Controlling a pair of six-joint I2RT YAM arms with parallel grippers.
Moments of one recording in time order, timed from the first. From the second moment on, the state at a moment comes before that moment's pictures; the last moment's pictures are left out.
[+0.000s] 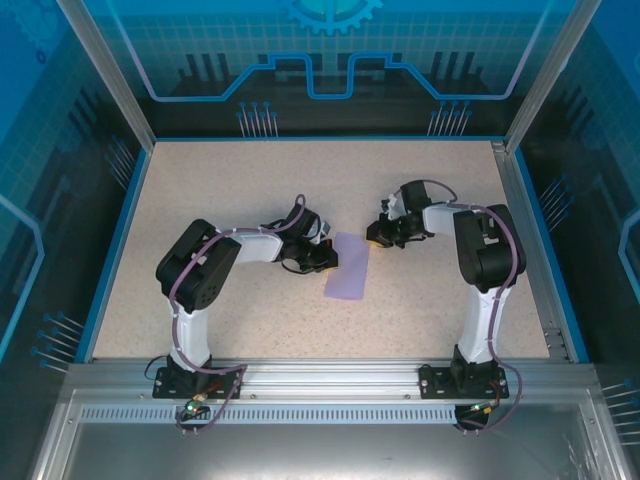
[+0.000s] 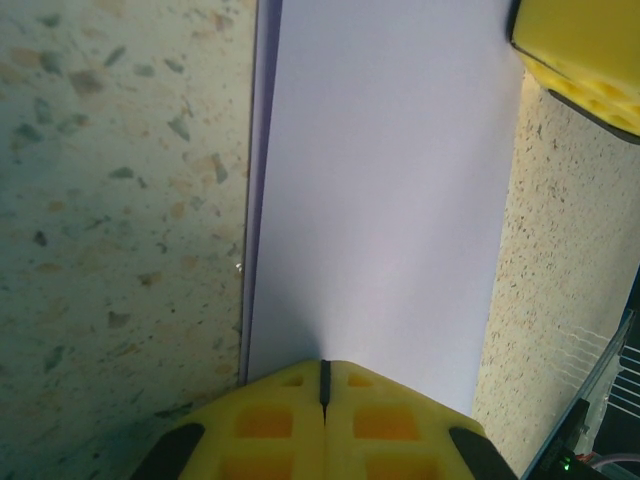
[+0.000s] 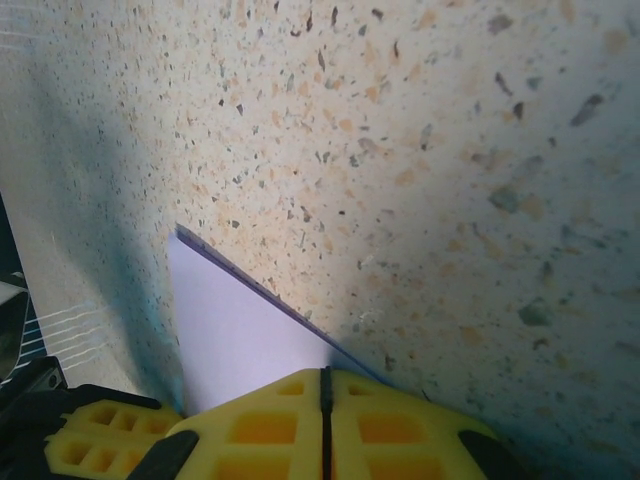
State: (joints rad) left arm -0.54 1.96 1.06 -0.11 0.55 -0.77; right arm 0.19 2.03 1.16 -0.30 -0.68 0.46
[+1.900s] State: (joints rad) left arm -0.54 1.96 1.06 -0.11 0.55 -0.76; right arm 0.26 1.69 0.92 -0.23 -0.66 0.56
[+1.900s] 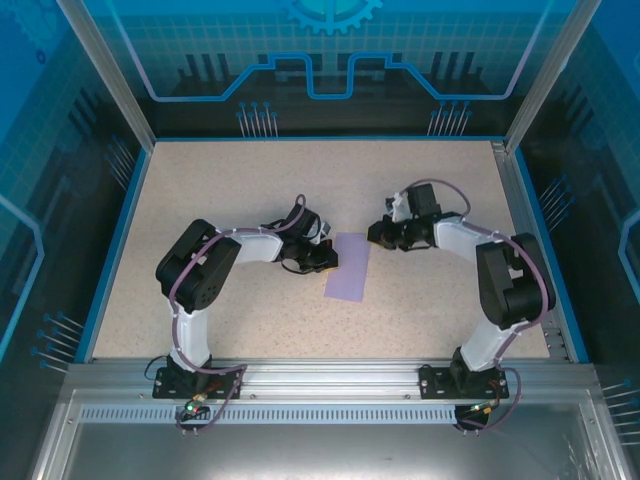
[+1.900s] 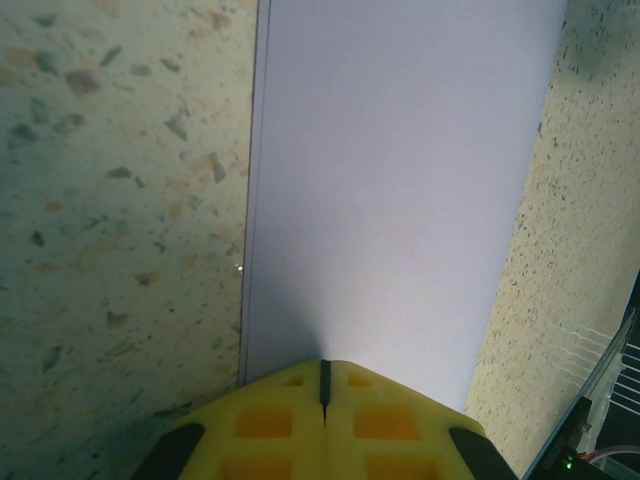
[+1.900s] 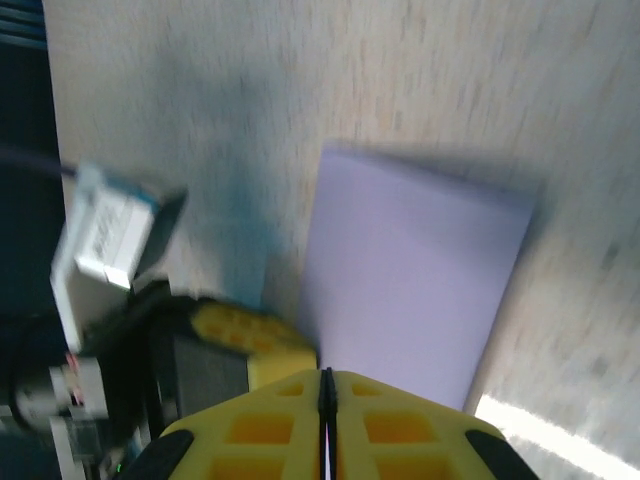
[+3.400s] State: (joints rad) left arm -0.54 1.96 1.07 -0.14 0.55 -0.74; right arm 0.21 1.90 1.03 -0.10 -0.68 0.65
